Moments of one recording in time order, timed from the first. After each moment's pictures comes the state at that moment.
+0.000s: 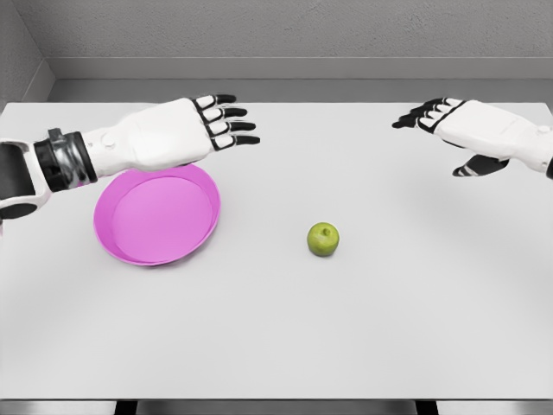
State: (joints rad) left arm -0.69 0.71 -0.64 -1.67 -0.80 -0.61 -0.20; right arm -0.48 -0.79 0.27 -1.59 0.44 -0.48 0.61
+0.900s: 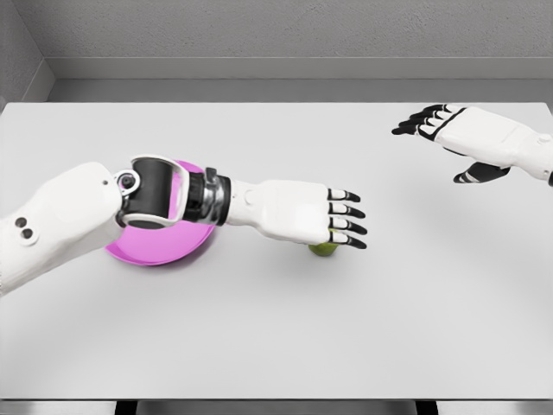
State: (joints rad) left arm -0.98 0.50 -1.15 -1.62 -0.76 -0.61 -0.26; right arm -0.44 -0.79 0.24 -1.62 0.44 -0.49 0.61
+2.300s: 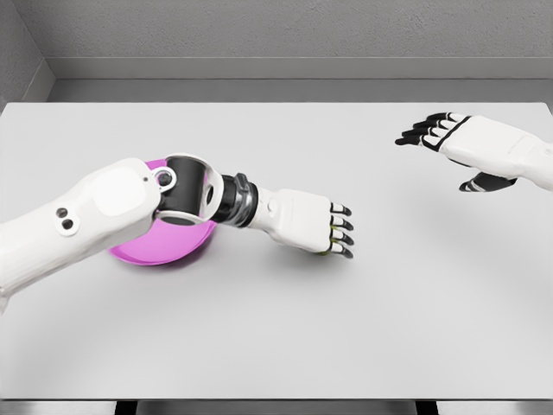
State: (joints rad) left arm -1.04 0.40 -1.23 -1.51 -0.81 -0.61 -0.43; right arm -0.38 -0.82 0.20 -1.68 0.44 -0.50 0.61
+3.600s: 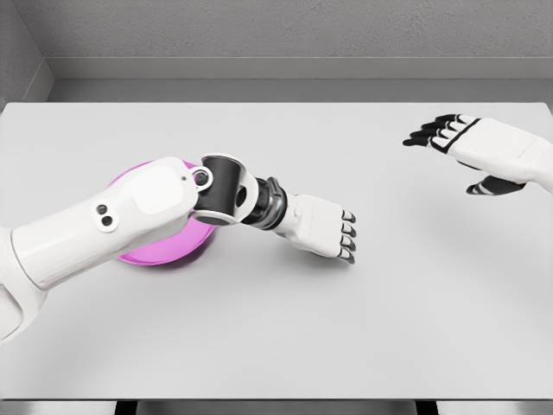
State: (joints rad) left arm -1.05 0.28 -1.24 -1.44 -0.83 -0.61 -0.61; right arm -0.32 -0.83 0.14 -1.71 0.44 -0.50 0.61
